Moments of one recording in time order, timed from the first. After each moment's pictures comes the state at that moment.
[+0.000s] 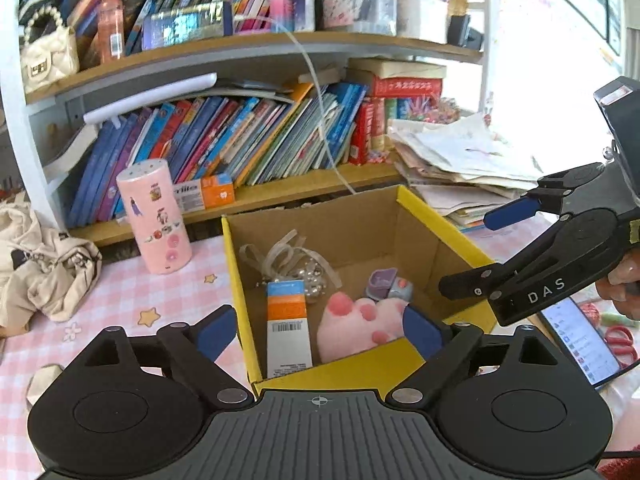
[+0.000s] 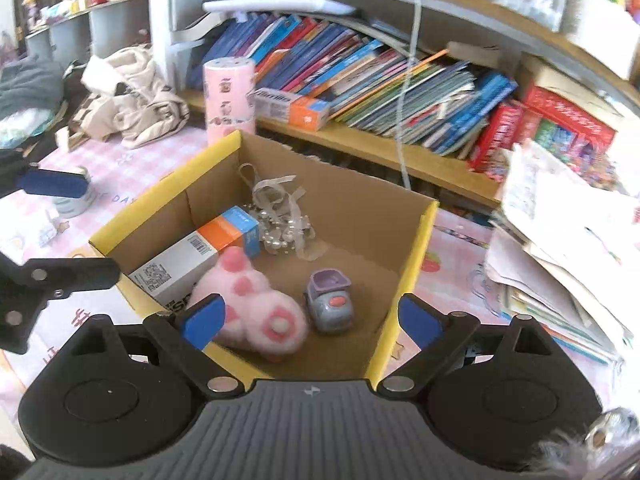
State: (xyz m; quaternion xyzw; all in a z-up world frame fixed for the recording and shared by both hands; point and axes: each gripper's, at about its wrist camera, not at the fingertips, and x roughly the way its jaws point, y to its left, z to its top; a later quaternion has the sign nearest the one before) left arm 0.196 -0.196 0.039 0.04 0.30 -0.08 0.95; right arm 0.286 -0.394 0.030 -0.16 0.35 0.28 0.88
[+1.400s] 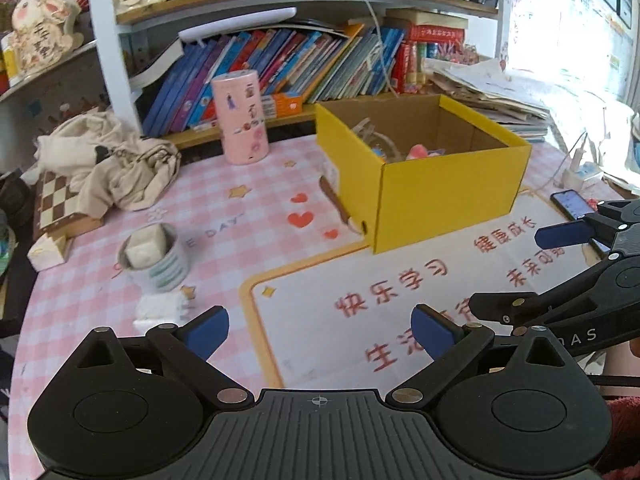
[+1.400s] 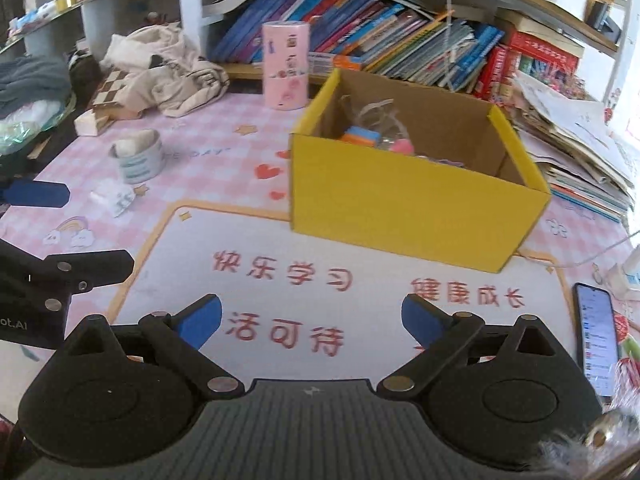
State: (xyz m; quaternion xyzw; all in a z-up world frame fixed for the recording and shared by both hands) left arm 0.062 -0.080 0.003 0.04 0.37 -0.05 0.93; right arm 0.098 -0.272 -0.018 -0.10 0.39 0.20 0.89
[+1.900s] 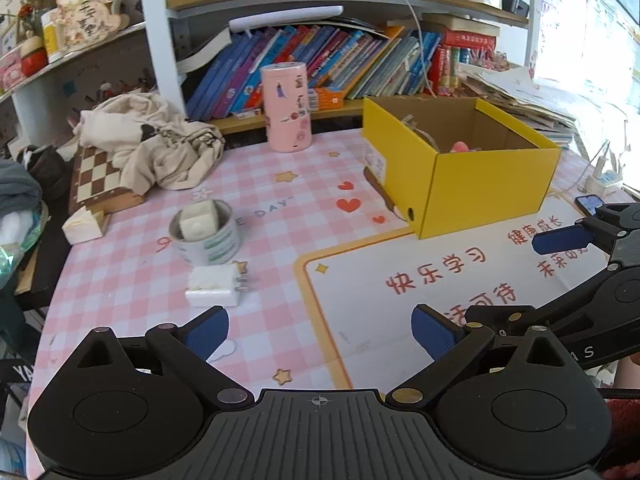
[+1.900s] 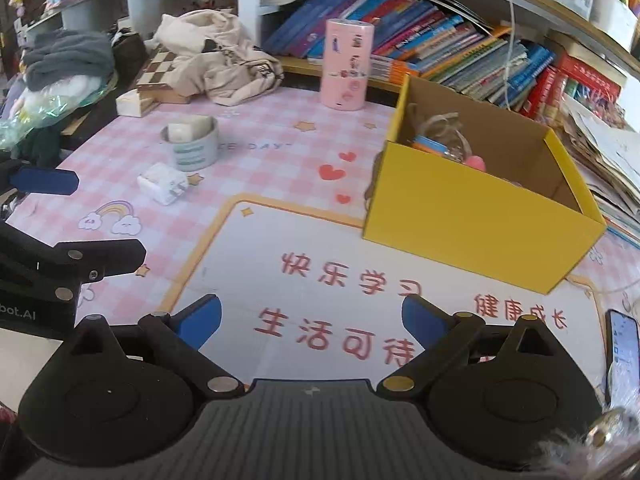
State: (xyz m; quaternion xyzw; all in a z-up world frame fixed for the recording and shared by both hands) left arm 0.040 -0.037 0.003 0.03 0.37 -0.02 0.93; right arm 0.083 -0.220 -0.021 -0.13 0.38 0.25 0.88
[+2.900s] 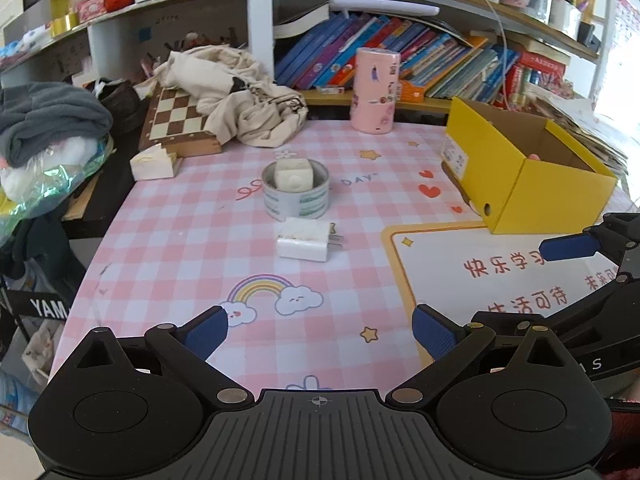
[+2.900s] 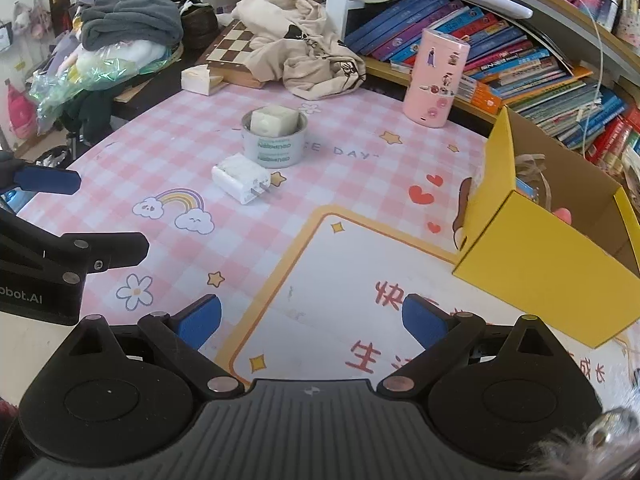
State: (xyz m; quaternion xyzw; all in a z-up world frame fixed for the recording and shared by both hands) left arm 0.015 0.032 -0.009 -0.04 0.38 0.06 0.92; right arm 0.077 -0.147 -0.026 -0.19 0.38 0.31 0.85
